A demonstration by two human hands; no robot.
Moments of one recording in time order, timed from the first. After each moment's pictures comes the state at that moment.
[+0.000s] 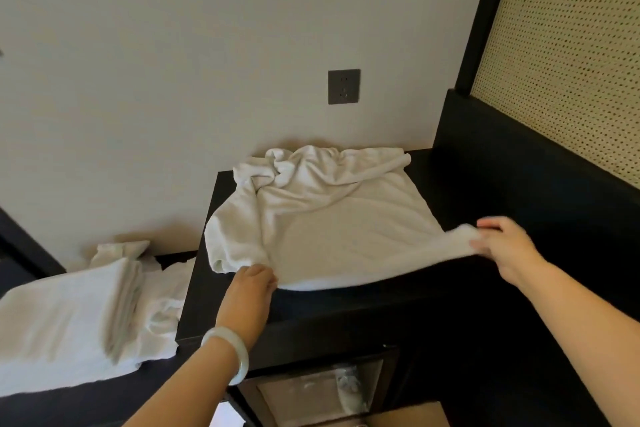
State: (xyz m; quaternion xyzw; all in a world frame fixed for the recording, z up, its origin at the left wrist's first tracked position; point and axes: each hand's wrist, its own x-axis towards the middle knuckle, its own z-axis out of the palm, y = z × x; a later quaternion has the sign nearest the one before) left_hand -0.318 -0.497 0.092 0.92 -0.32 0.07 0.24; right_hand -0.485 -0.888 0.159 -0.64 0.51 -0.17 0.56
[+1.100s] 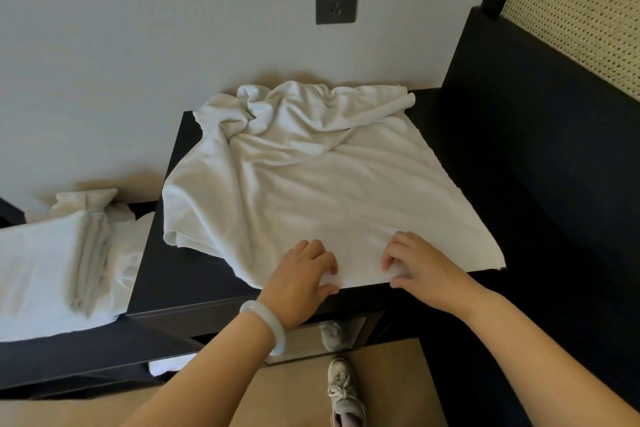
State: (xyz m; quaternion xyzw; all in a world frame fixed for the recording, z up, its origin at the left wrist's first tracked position) left_hand -0.355 -0.591 0.065 0.84 -0.49 -0.06 0.21; right_hand -0.472 -0.820 0.074 -0.96 0.06 0.08 0.27
